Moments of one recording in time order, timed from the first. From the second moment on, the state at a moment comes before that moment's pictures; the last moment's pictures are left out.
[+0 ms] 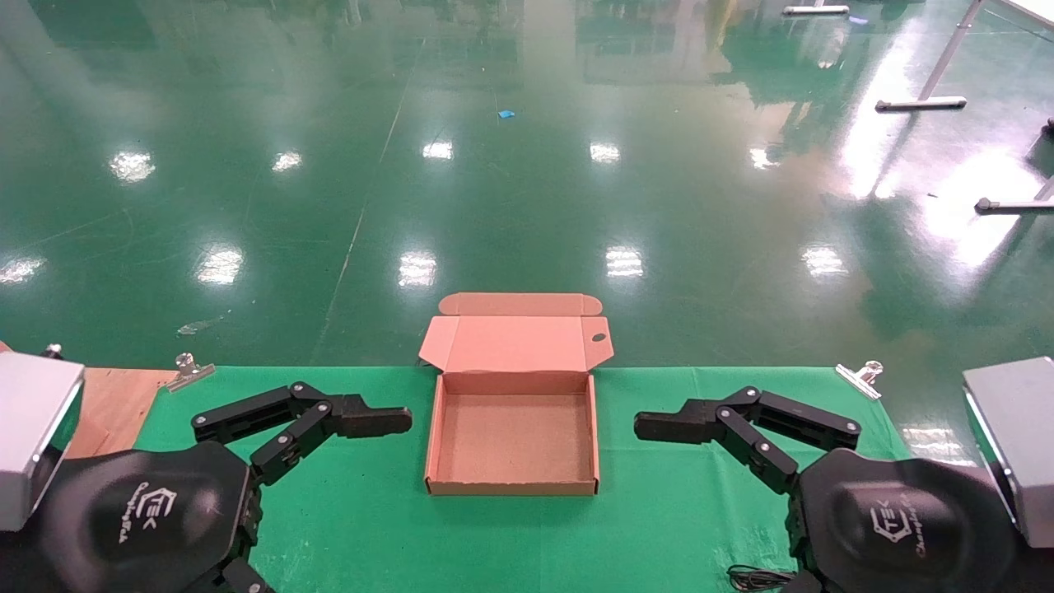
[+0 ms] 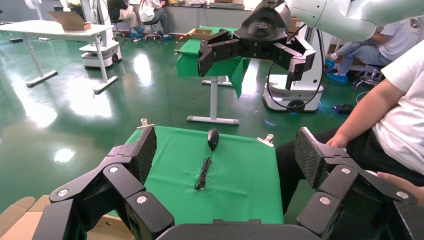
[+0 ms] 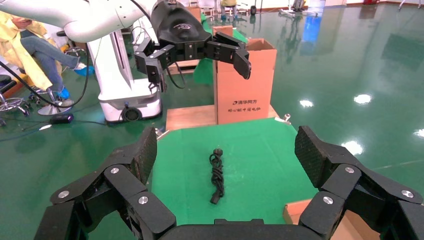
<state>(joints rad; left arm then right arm) -1.08 0.61 0.28 -1.28 0.73 1.49 -0.19 1.08 -0.61 -0.28 1.28 -0.73 -1.49 0.19</state>
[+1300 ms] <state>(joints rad) -1.08 0.61 0.29 -1.28 0.75 1.50 -0.17 1.09 -0.61 -0.30 1.28 -0.77 -1.50 0.18</state>
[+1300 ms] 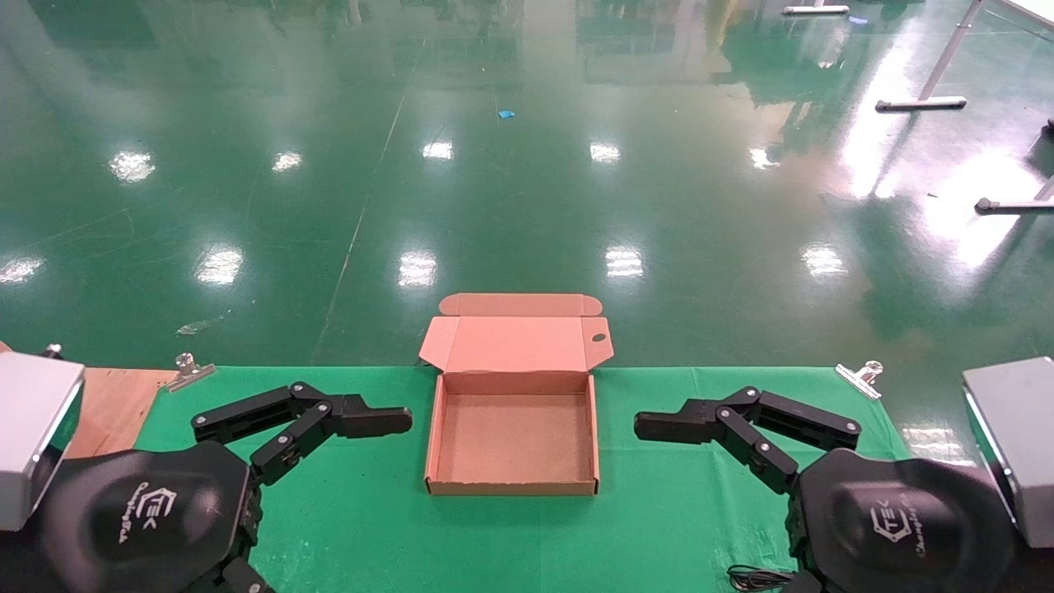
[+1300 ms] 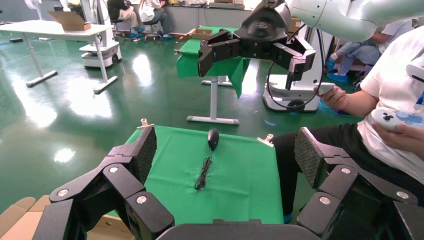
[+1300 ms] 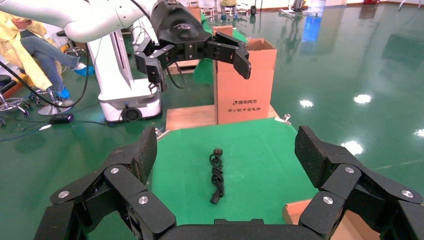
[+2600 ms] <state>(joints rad) -1.49 0.96 0.76 -0.55 1.75 1.43 0.25 1.49 -0.97 -0.79 0.76 -2.00 -1.35 -0.12</state>
